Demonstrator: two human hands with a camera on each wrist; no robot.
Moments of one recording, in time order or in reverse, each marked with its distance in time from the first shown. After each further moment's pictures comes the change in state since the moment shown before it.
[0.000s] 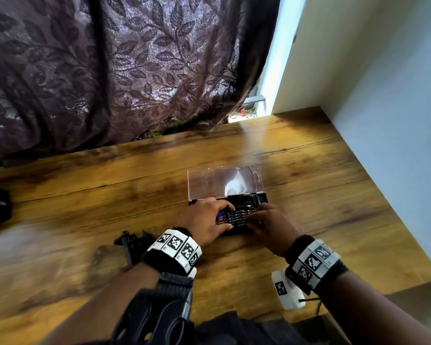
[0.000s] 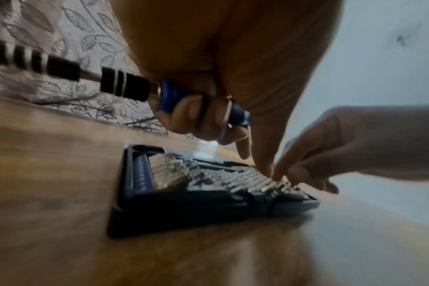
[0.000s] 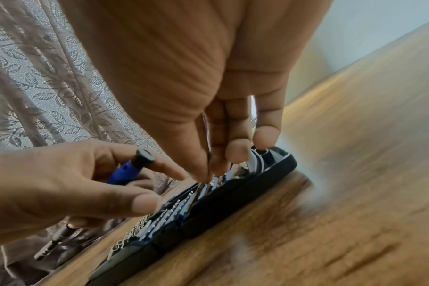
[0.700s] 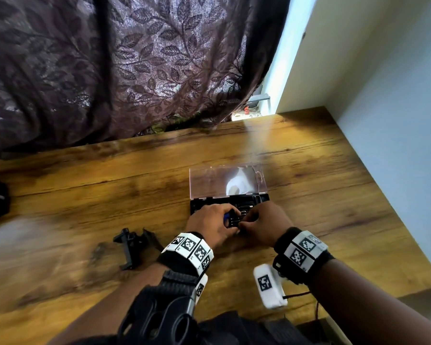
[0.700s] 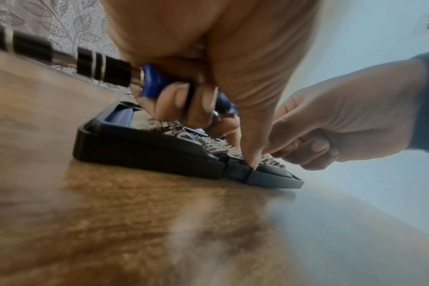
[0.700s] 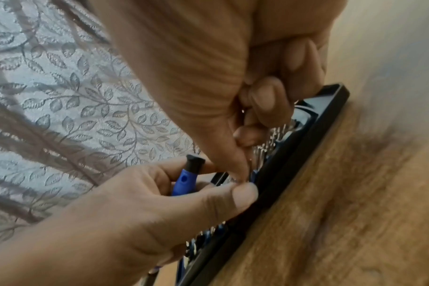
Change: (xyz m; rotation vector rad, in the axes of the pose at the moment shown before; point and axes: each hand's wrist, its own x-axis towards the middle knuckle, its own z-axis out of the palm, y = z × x) left_hand 0.002 0.010 0.018 -0.083 -0.044 -0.187; right_hand 0.022 -0.030 -0.007 0.092 -0.146 0.338
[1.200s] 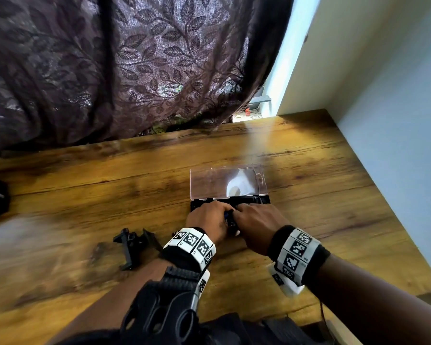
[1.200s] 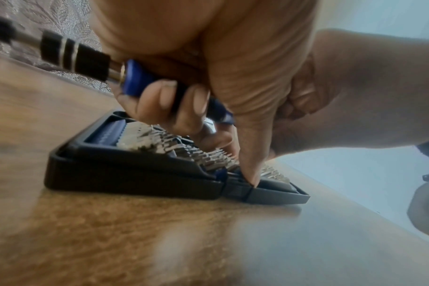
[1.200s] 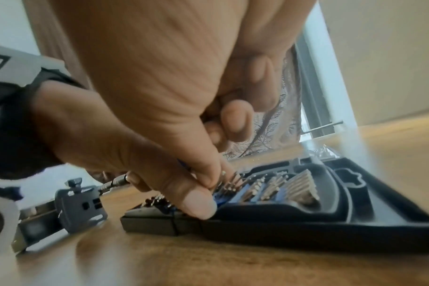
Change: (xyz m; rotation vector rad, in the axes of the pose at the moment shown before) left_hand 0.007 0.008 -0.009 0.088 -0.022 -0.086; right_hand -0.014 -0.030 -0.011 -0.675 -0.055 -0.520
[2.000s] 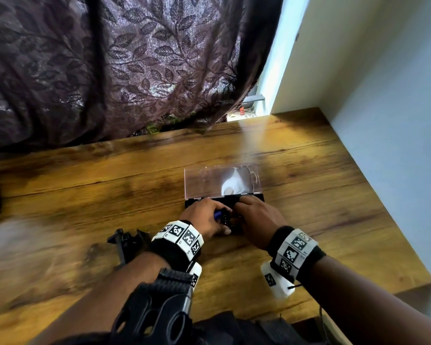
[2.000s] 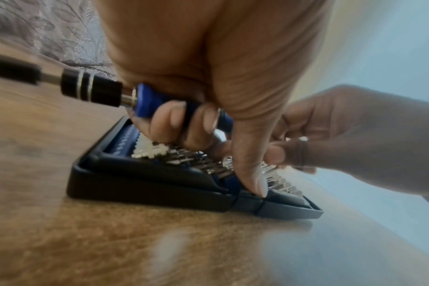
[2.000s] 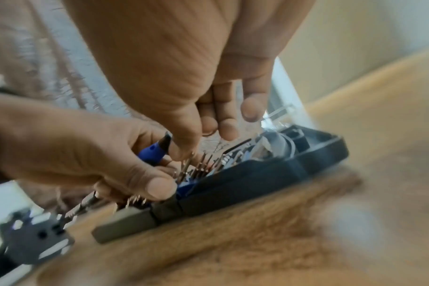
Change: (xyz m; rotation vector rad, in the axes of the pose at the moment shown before) left_hand 0.017 -0.016 0.003 -0.138 -0.125 -0.011; right_hand 0.001 0.022 0.031 0.272 0.251 0.109
